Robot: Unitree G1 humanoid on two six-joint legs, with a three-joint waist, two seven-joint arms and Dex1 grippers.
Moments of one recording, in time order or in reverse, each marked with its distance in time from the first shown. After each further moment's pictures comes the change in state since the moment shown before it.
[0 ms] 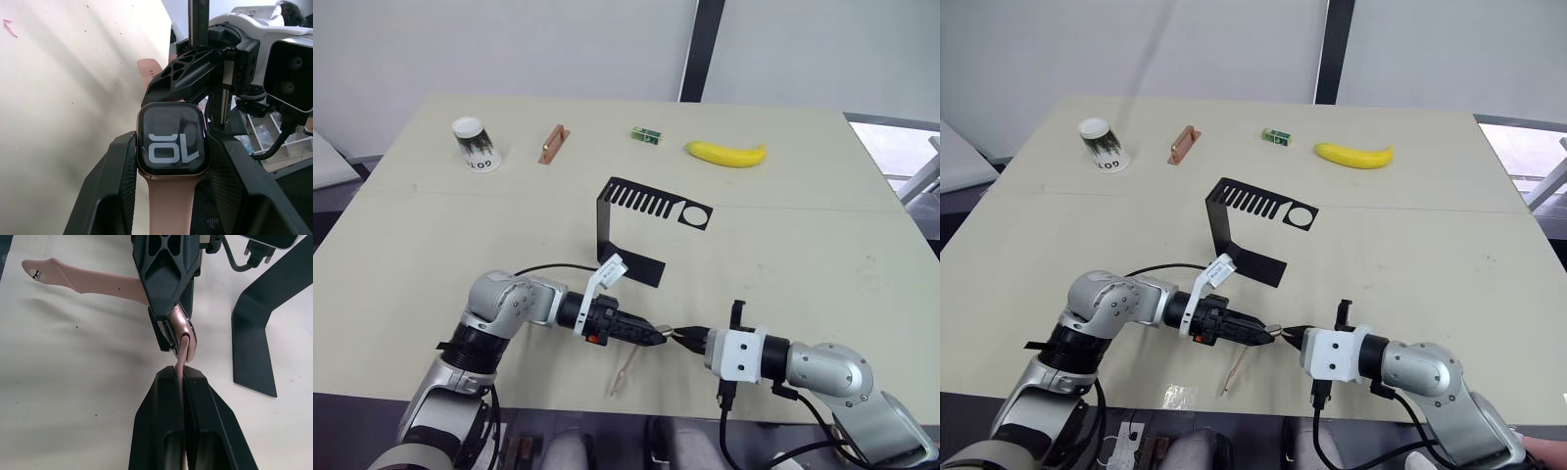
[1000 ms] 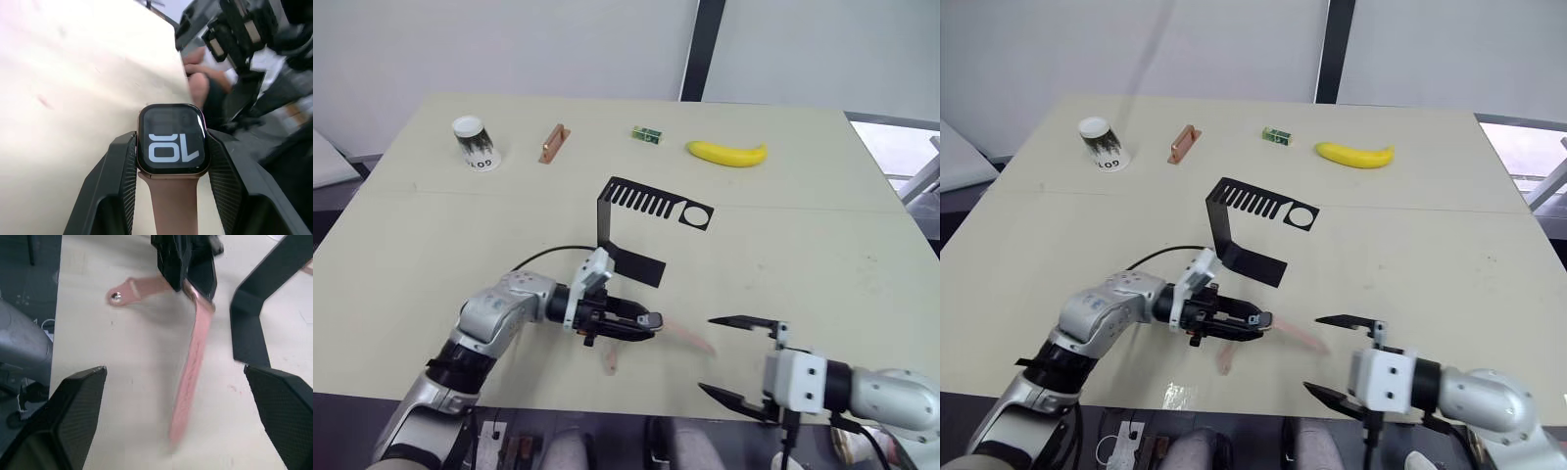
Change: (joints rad) left arm 0.146 0.114 -0.040 -0.011 0.323 -0.969 -0.283; right arm 0.369 -0.056 -0.413 -0.058 0.274 -0.183 0.139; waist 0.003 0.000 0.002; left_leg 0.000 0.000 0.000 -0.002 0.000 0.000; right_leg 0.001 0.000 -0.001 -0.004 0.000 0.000
